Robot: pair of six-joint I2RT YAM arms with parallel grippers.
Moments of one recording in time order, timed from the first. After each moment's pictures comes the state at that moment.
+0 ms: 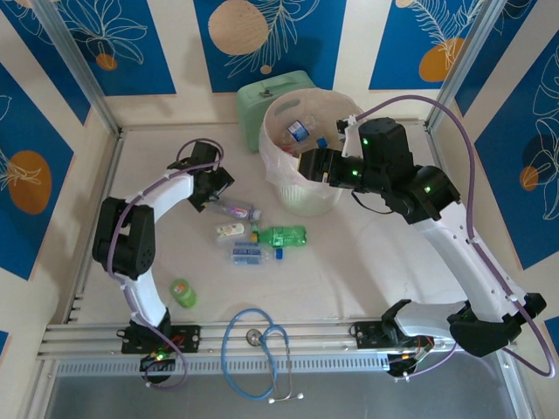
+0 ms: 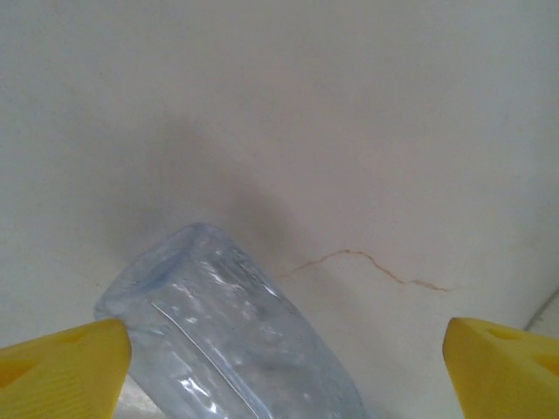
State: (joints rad) left arm -0.29 1.84 1.31 -0.58 -0.03 -0.98; right arm 0.62 1.23 1.62 -0.90 -0.18 0.64
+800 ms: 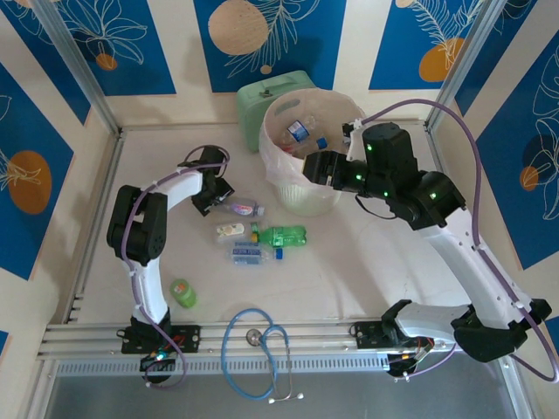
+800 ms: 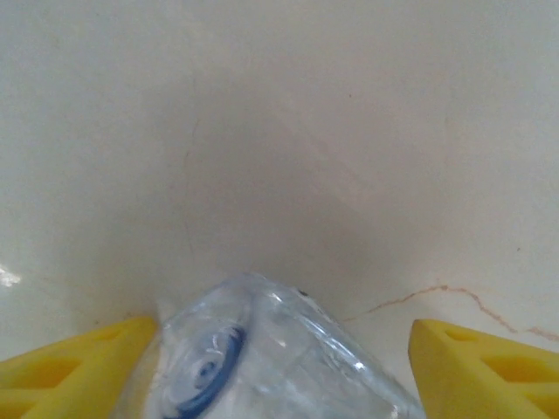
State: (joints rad) left arm -0.30 1.98 1.37 -0.64 -0.05 -0.99; right arm 0.63 1.18 1.59 -0.91 -0.12 0.66
